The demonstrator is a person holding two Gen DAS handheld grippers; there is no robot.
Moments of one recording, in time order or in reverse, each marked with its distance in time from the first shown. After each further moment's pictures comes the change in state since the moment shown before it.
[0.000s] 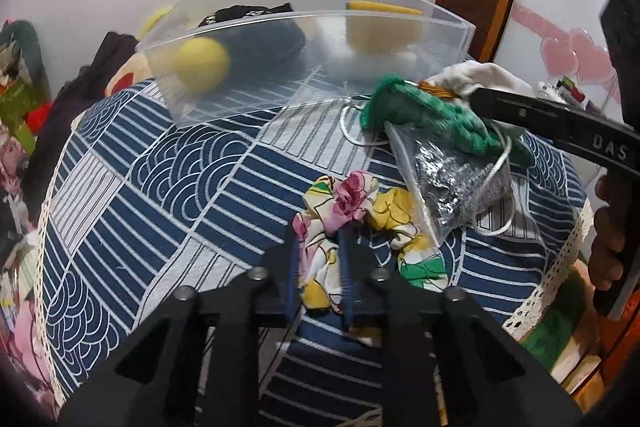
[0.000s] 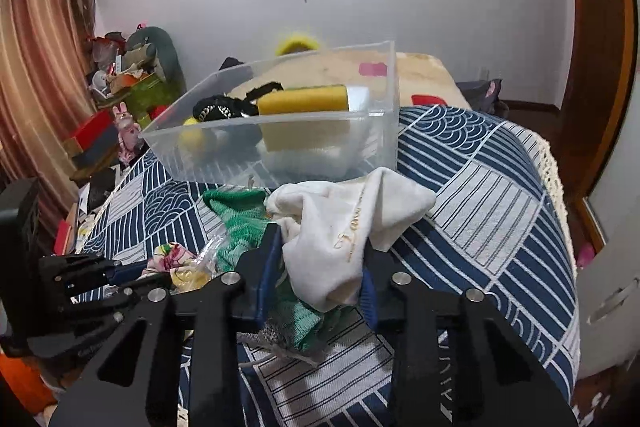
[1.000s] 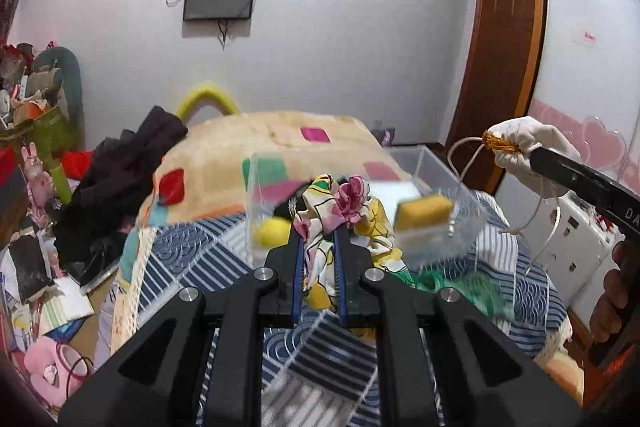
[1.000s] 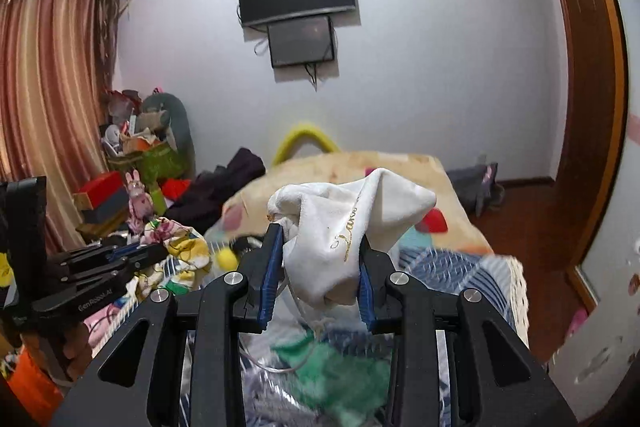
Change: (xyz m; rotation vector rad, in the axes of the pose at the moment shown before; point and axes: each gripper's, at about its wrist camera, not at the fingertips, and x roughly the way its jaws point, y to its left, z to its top) left arm -0.086 0.046 0.090 -0.097 -0.310 0.070; right arm -0.049 0.029 0.075 -0.059 -0.295 0.002
